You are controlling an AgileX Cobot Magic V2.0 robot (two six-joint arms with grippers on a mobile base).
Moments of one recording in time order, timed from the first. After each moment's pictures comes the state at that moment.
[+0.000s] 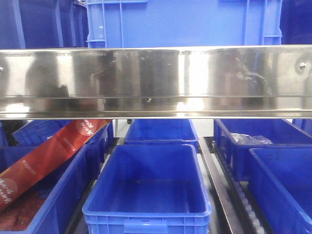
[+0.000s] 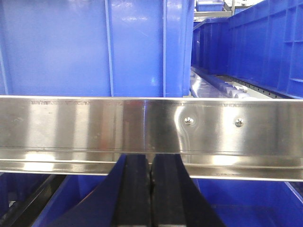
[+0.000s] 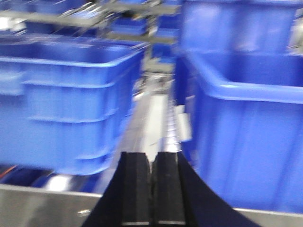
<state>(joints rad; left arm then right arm) 0.08 0.00 0.00 -0.02 0.07 0.06 0.04 0.33 -0.50 0.10 0.29 -0.11</state>
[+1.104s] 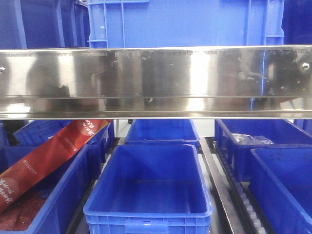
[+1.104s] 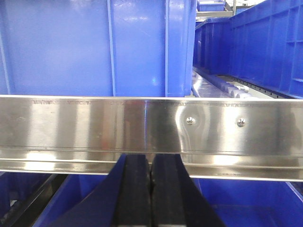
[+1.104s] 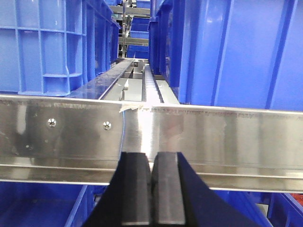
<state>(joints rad) 0.08 0.00 0.00 -0.02 0.07 0.06 -0.02 0.00 0.00 0.07 0.10 -0.08</state>
